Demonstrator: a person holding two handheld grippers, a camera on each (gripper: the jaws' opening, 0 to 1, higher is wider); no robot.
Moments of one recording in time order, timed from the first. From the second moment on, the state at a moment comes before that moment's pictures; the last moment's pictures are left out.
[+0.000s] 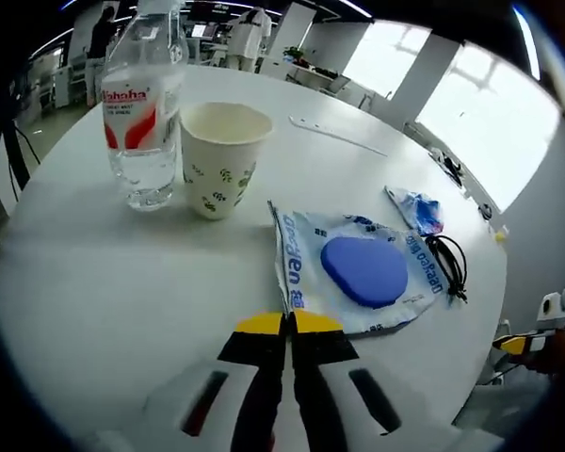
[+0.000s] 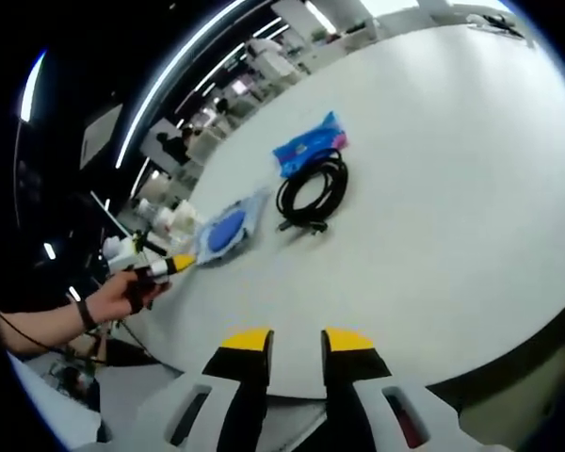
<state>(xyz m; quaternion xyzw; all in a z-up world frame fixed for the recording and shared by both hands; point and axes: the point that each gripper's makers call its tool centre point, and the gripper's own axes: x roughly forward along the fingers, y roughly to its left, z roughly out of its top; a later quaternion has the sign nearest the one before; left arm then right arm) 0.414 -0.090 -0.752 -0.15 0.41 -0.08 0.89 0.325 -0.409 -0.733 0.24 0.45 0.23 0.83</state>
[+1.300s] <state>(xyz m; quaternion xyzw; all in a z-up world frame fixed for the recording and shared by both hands) 0.308 -0.092 -0.763 -0.11 0.45 -0.11 0.88 0.345 -0.320 -0.735 0.16 0.48 0.35 0.79</state>
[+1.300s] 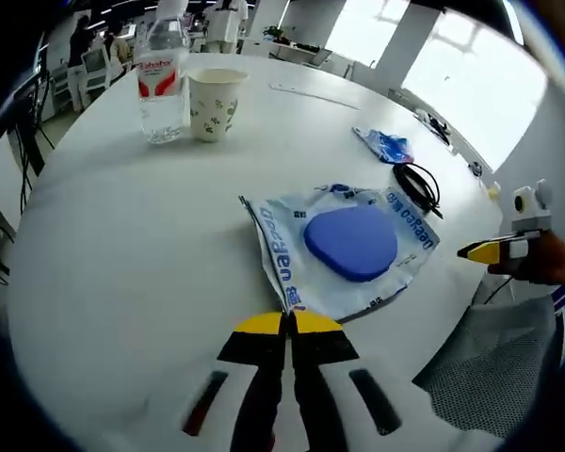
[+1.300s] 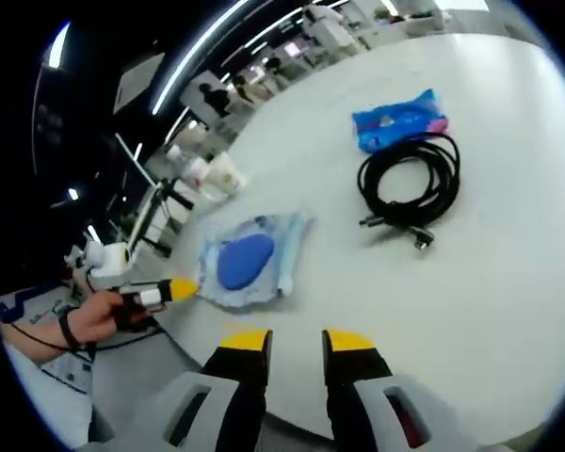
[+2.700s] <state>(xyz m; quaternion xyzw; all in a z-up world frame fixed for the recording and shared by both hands) 0.315 -0.091 -0.765 -0.18 0.45 -0.08 0.87 0.377 -0.271 -0.763 0.12 0.51 0.33 0.79</state>
